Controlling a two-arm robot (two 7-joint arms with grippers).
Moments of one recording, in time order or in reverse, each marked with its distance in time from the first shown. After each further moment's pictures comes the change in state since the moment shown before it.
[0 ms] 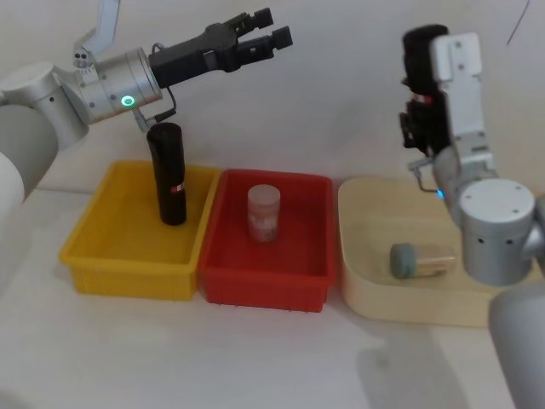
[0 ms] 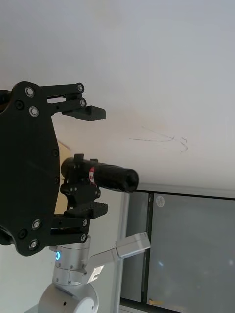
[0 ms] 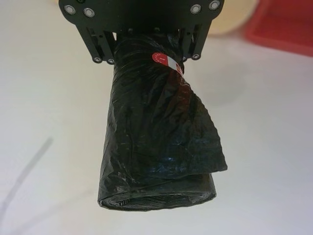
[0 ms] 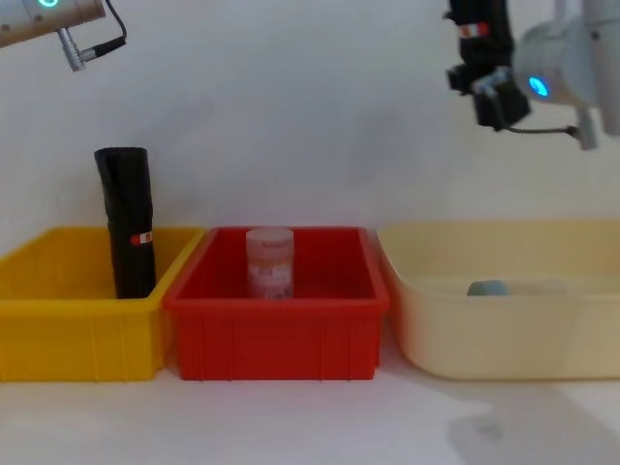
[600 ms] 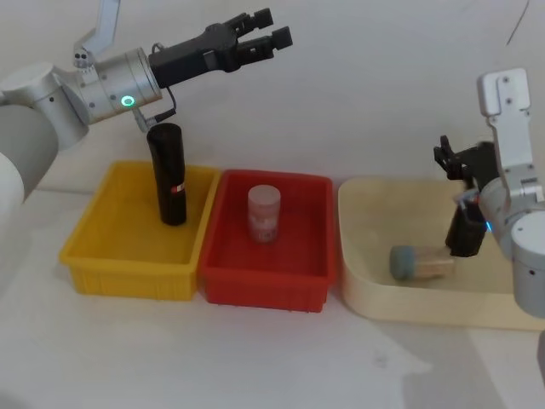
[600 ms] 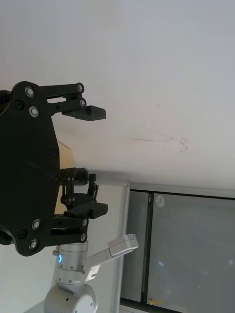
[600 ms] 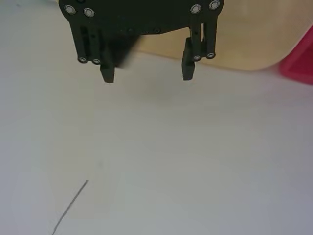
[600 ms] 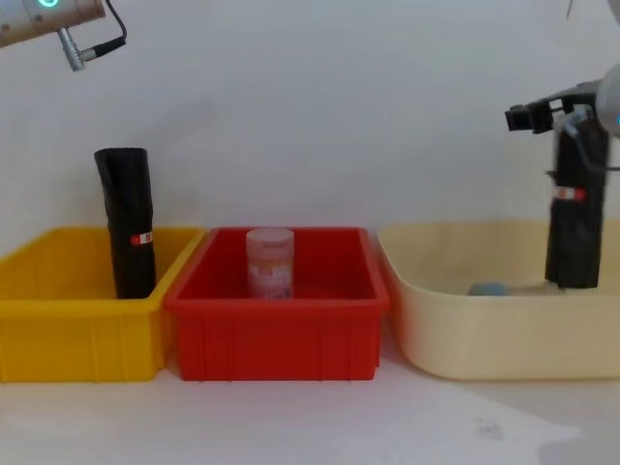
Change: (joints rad) left arm 0.000 0.000 0.000 0.000 0.000 0.000 0.000; right arm -0.094 0.090 0.050 -0.094 -0.004 0.037 0.053
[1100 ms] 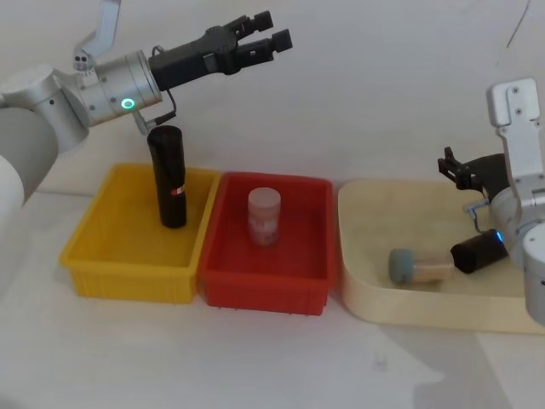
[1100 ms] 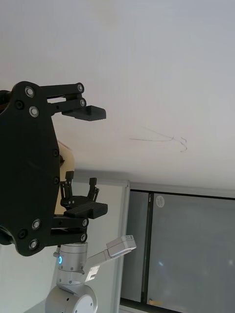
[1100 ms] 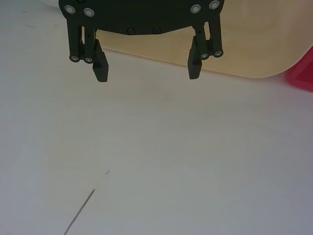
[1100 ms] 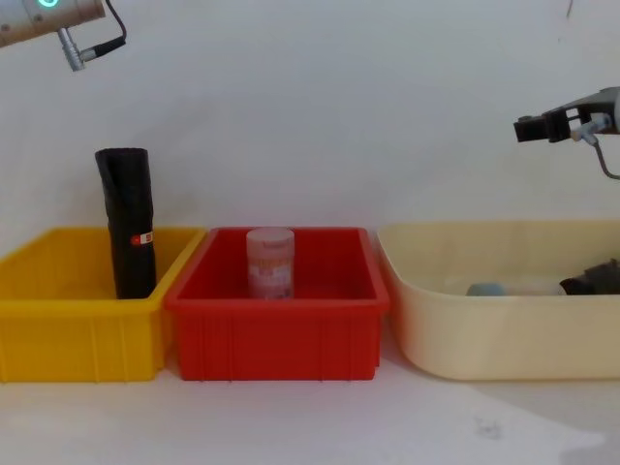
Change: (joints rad) left arm 0.000 0.000 0.000 0.000 0.000 0.000 0.000; right arm -0.022 0.021 0.010 -0.022 0.000 0.008 0.015
